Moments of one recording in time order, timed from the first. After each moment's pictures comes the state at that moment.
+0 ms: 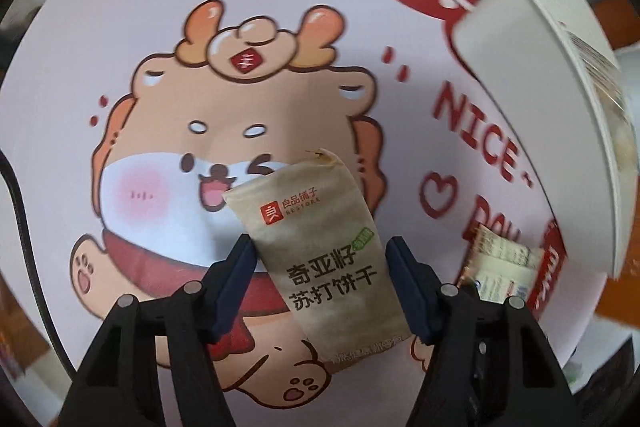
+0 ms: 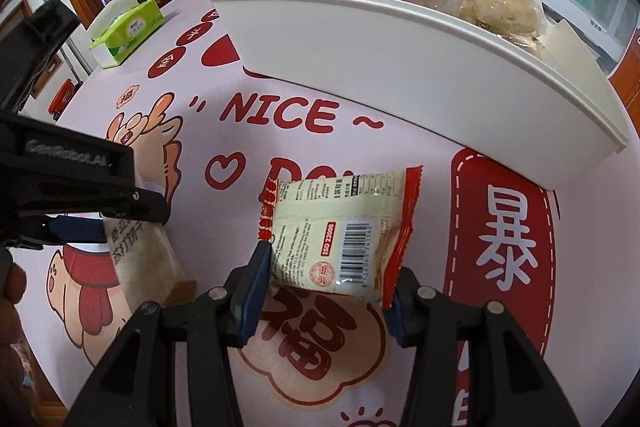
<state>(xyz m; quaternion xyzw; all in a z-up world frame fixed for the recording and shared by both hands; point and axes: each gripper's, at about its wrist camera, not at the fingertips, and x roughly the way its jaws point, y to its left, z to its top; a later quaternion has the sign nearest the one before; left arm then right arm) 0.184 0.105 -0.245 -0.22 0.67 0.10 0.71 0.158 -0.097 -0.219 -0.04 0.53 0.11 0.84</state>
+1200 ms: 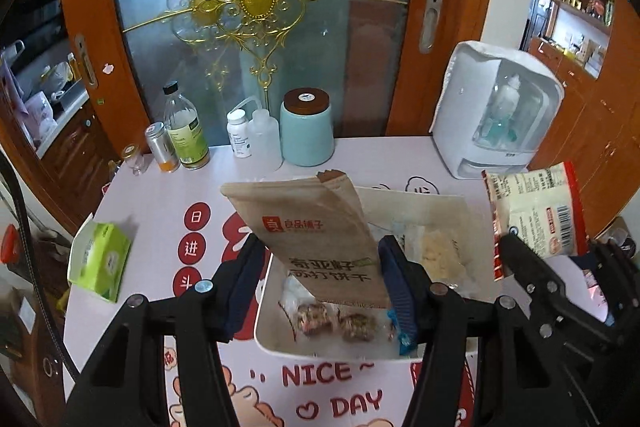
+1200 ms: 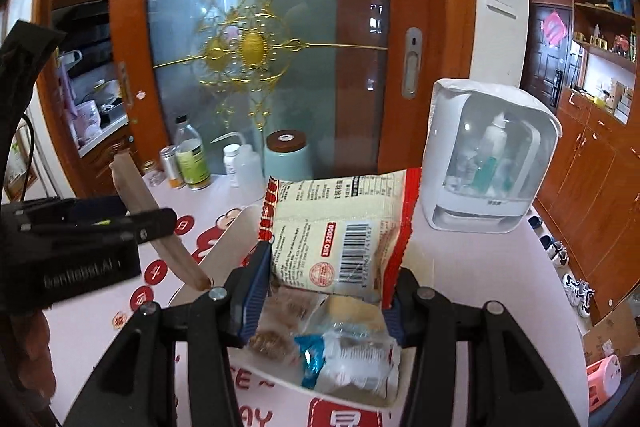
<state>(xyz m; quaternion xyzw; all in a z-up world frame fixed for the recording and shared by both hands) 0.328 -0.017 -0.006 0.02 0.40 -0.07 0.91 0.253 -0.169 0.006 -0.02 0.32 0.02 0.95</state>
